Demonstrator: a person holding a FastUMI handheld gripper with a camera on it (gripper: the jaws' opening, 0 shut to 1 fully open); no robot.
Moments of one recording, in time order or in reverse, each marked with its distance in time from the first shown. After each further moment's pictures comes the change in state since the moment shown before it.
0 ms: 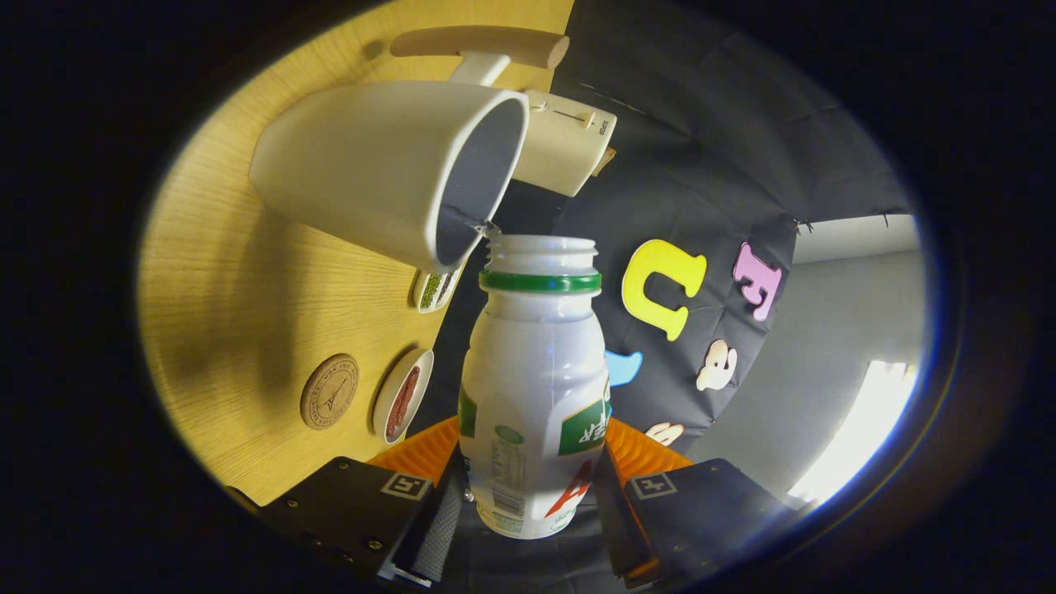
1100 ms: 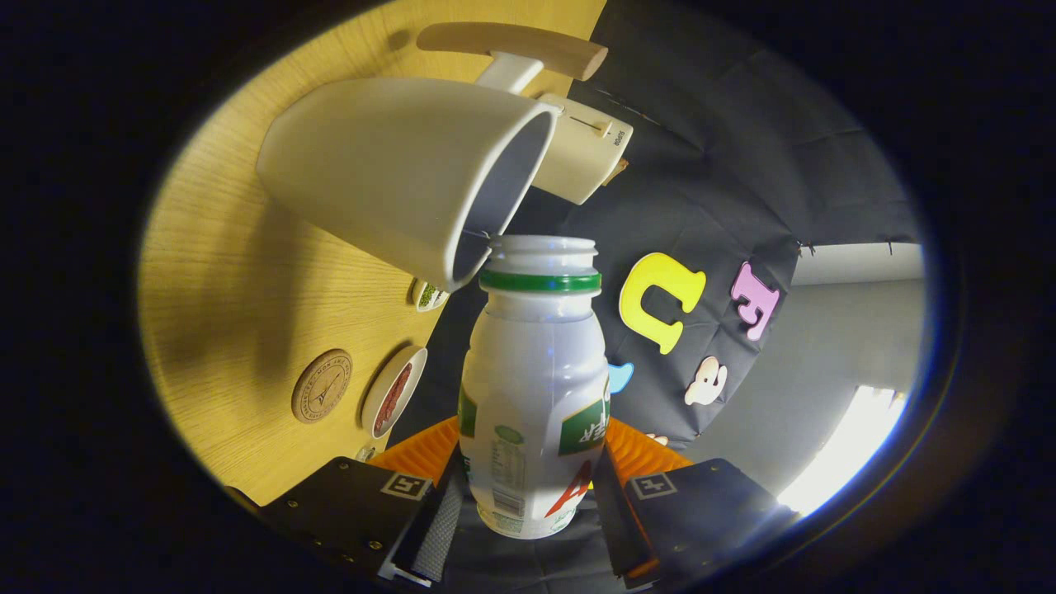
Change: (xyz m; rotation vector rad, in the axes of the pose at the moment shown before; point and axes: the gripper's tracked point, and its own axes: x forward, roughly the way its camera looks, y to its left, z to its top) arm 0.000 -0.002 0.010 -0.083 -0.006 -0.008
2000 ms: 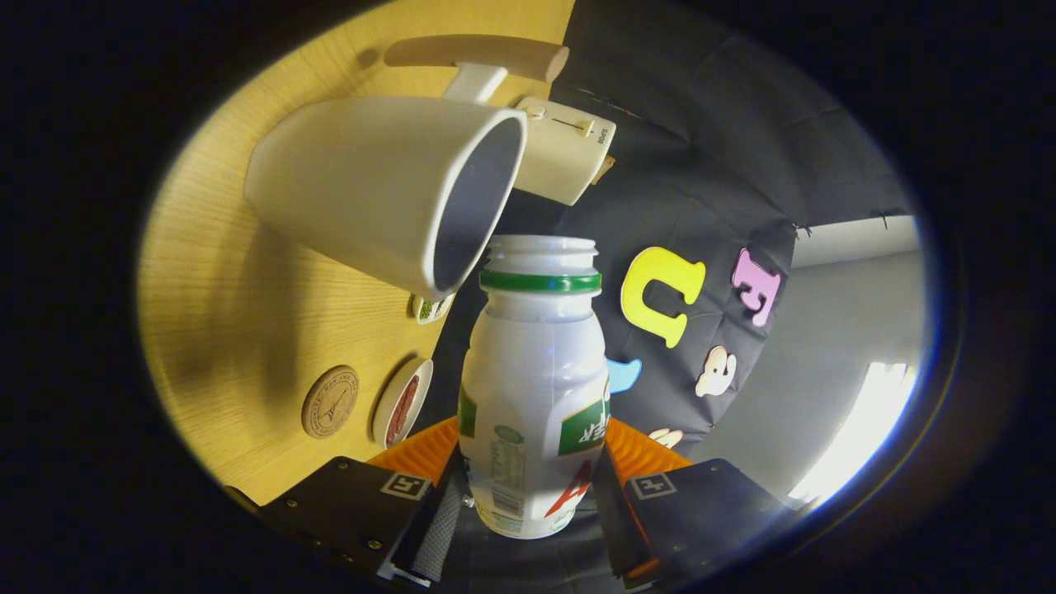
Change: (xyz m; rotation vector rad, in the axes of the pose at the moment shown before) arm 0.000 0.004 0.003 0.124 -0.028 0.019
